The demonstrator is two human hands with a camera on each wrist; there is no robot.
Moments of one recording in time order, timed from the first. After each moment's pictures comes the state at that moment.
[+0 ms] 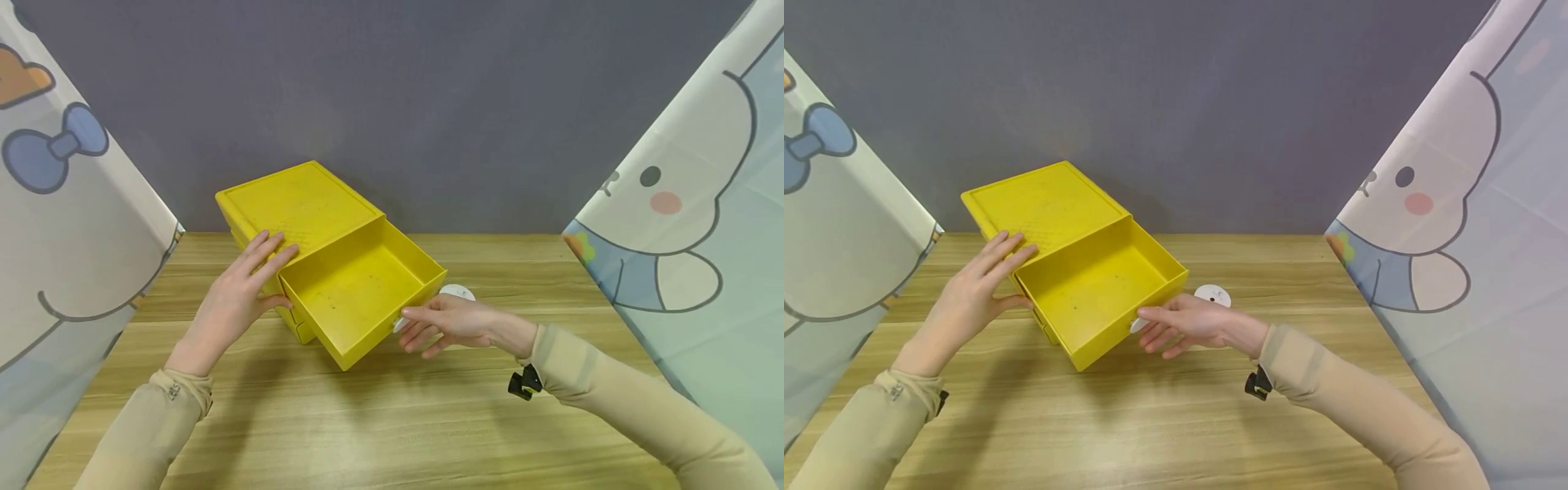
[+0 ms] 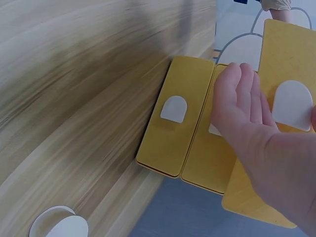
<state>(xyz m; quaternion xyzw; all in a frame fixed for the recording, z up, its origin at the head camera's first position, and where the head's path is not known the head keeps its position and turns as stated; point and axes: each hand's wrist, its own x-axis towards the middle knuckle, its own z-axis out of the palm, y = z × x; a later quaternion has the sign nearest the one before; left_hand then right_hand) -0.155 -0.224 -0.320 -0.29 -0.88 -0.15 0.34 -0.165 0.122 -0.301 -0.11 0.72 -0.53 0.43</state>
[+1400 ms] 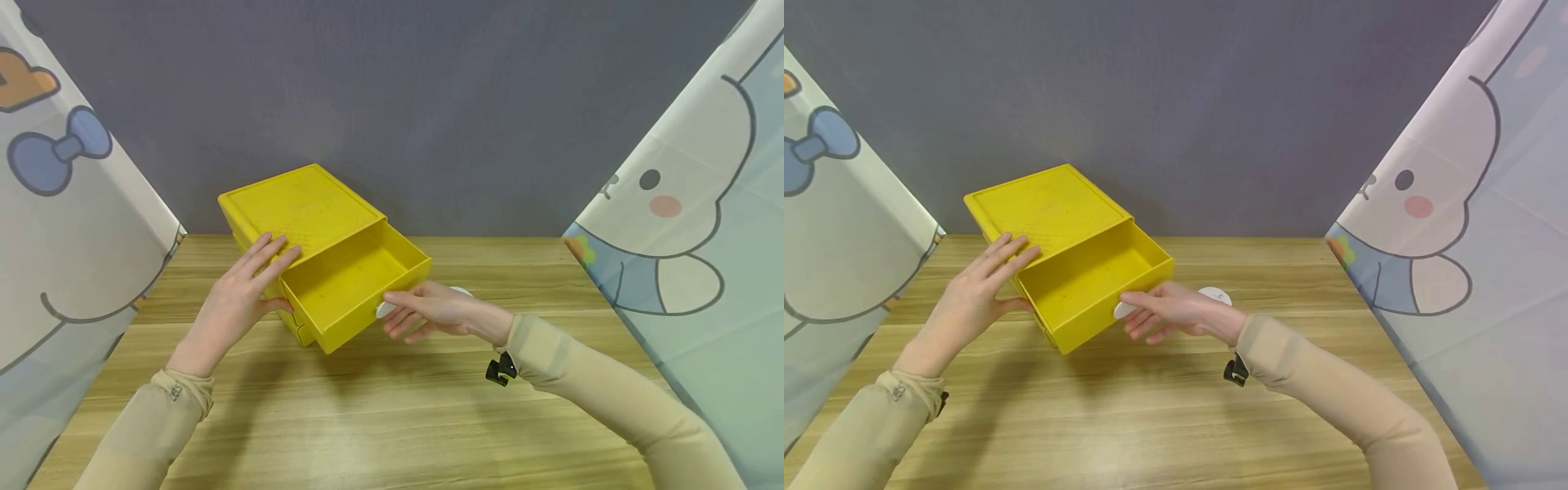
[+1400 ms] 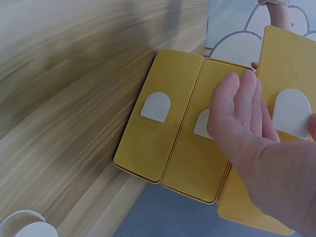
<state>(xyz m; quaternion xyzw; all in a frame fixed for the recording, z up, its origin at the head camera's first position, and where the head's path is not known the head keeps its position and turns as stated) -0.156 -0.223 -0.319 -0.30 -0.88 -0.14 0.34 -0.178 0.096 -0.296 -0.11 0.74 -0.53 0.40</state>
